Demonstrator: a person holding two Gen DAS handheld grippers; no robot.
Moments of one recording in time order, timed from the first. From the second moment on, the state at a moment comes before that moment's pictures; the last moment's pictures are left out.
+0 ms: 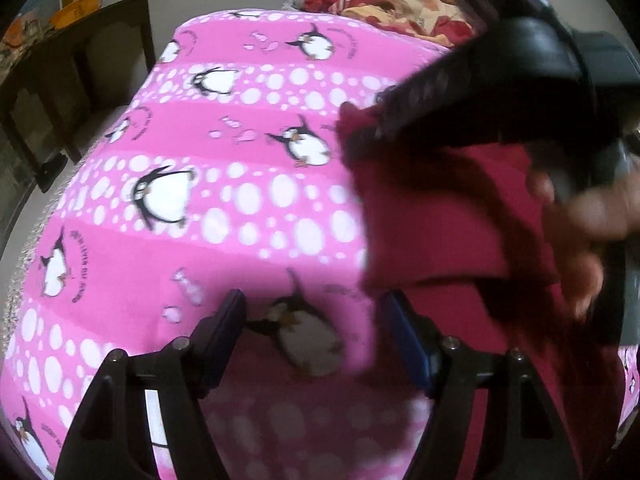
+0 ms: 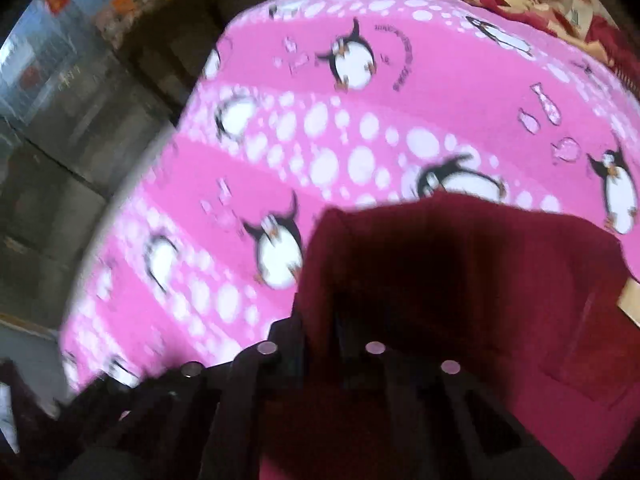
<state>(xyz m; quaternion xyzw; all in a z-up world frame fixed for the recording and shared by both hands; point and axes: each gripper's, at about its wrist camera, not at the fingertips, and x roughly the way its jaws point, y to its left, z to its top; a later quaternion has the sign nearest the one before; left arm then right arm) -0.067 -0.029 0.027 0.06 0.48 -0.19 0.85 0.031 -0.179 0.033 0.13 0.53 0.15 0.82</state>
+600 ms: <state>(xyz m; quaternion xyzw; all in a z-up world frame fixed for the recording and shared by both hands) -0.051 -0.054 0.047 0.01 0.48 -0.20 0.86 -0.117 -0.353 0.103 0.13 0.49 -0.03 0.86</state>
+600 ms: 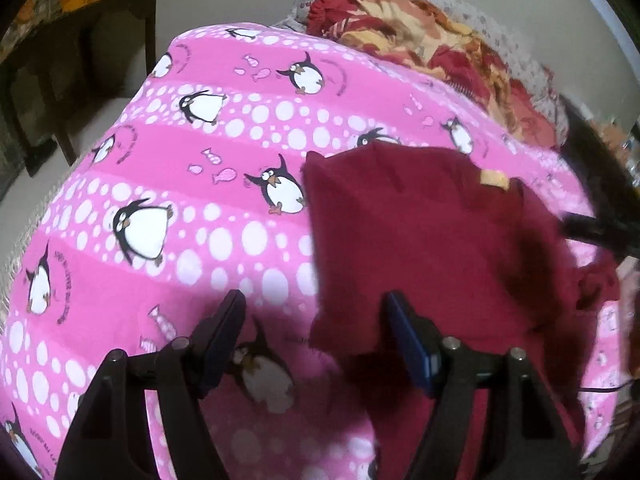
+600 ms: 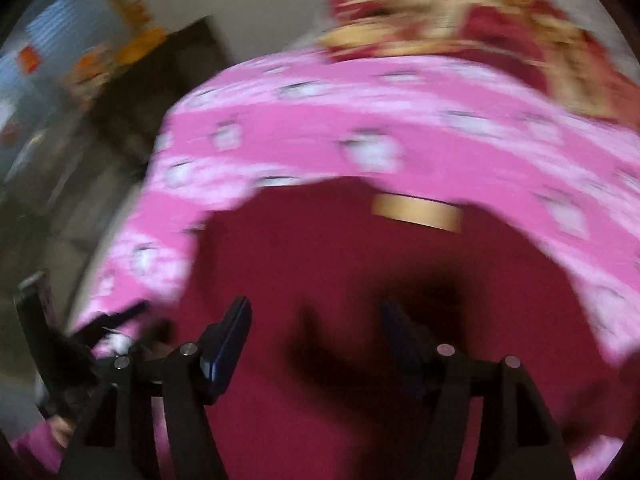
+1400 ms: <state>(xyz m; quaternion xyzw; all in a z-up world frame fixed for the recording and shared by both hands) -0.042 -0.072 0.026 0.06 0.50 -0.14 0.85 -0.163 -0.450 0.040 0.13 0.49 -0.15 0.85</state>
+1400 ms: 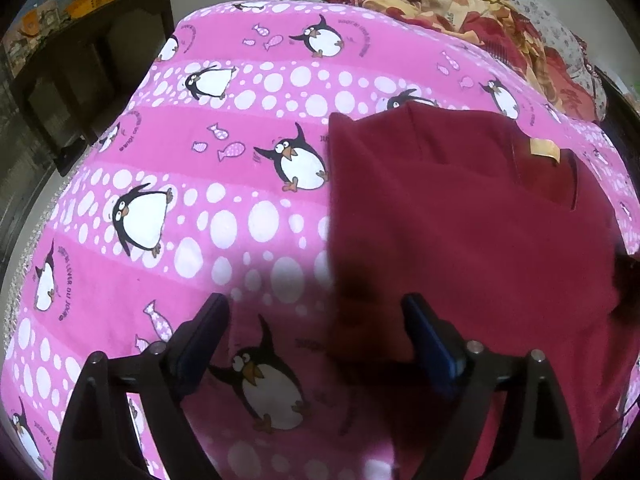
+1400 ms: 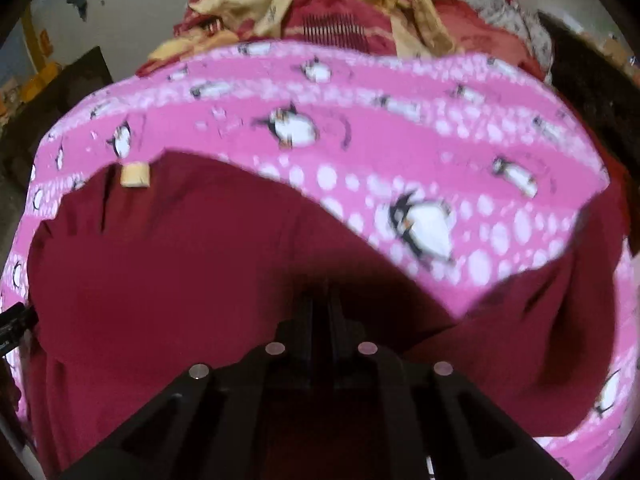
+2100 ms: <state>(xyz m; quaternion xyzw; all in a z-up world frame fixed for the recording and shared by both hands) -0.077 -0.096 0.083 0.07 0.44 -0.16 0.88 -0.200 -0.394 0.069 0.13 0.48 -0.10 0.86</state>
